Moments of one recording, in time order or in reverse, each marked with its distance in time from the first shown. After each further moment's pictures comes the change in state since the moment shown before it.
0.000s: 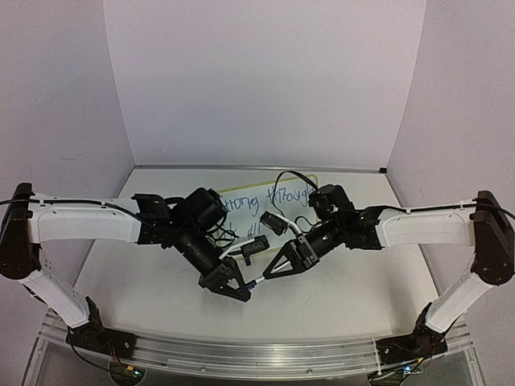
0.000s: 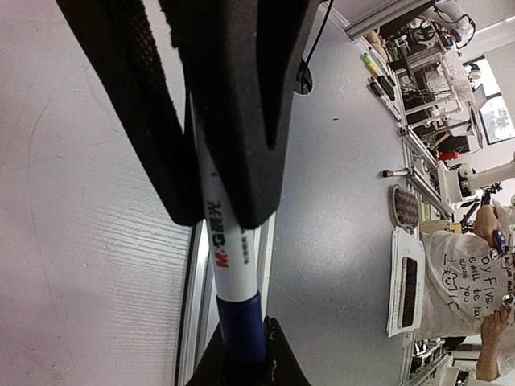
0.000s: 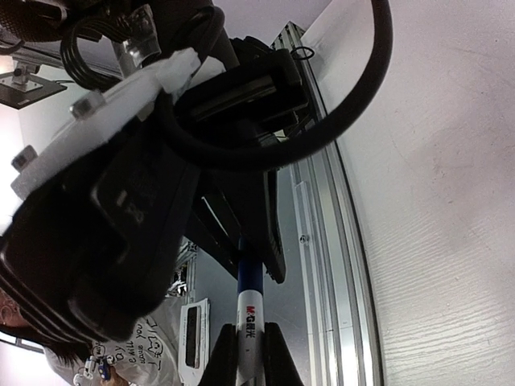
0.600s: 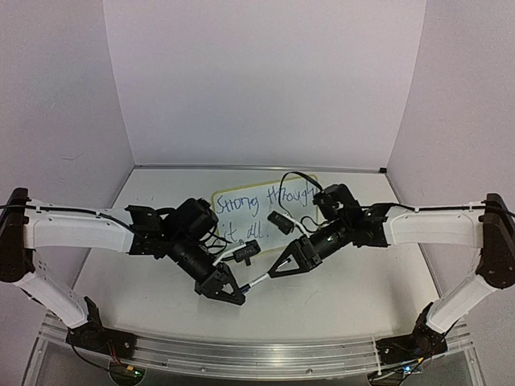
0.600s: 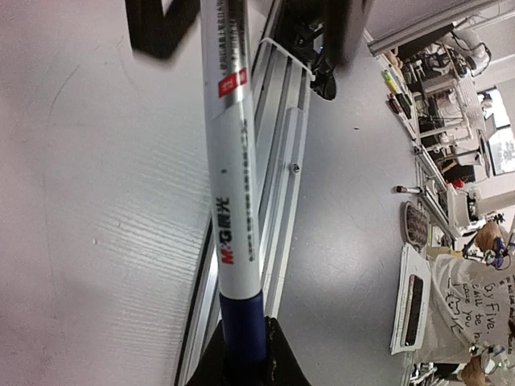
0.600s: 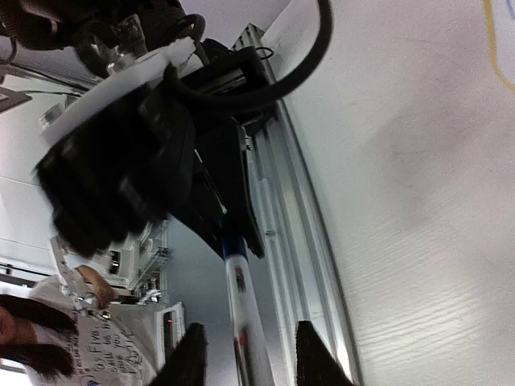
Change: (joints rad) left arm 0.000 -0.057 -0.141 0.118 -0.041 -0.092; right arm -0.029 -0.046 -0.003 -0.139 0.124 -0.083
